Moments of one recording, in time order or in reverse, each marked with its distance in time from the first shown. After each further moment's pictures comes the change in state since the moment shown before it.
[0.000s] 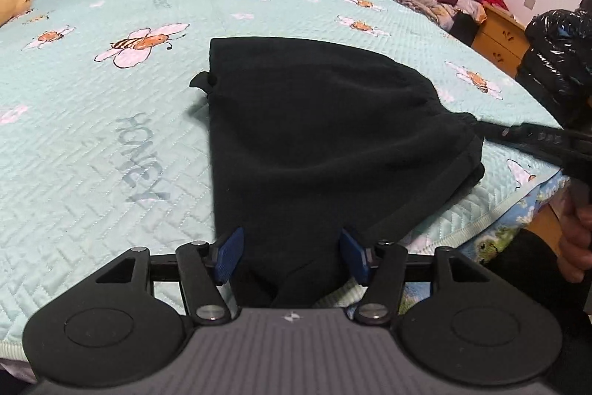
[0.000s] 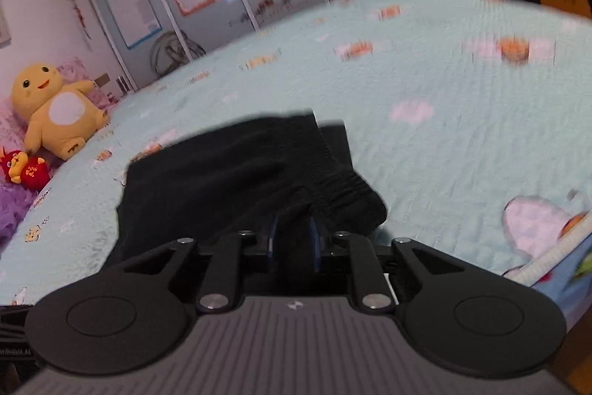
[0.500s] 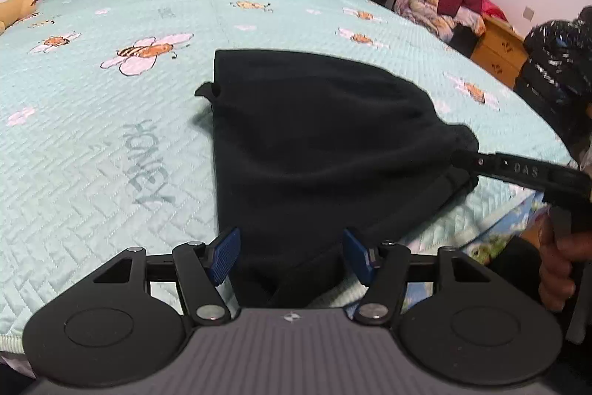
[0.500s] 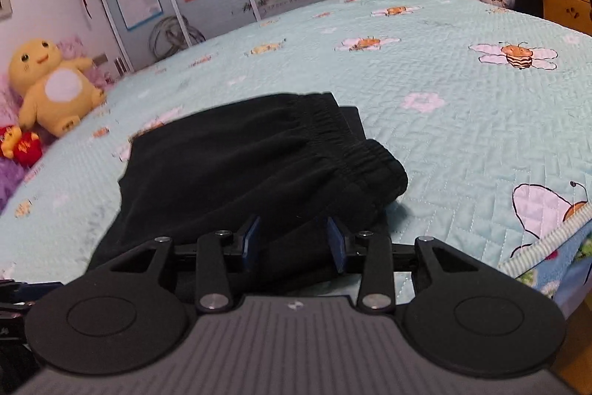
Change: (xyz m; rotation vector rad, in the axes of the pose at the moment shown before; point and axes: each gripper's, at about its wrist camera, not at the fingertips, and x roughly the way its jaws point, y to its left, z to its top) left arm -0.015 -0.001 -0.001 -0.020 -0.056 -0.007; right arm 0.005 0.020 -0.015 -0.016 0.046 -0.031
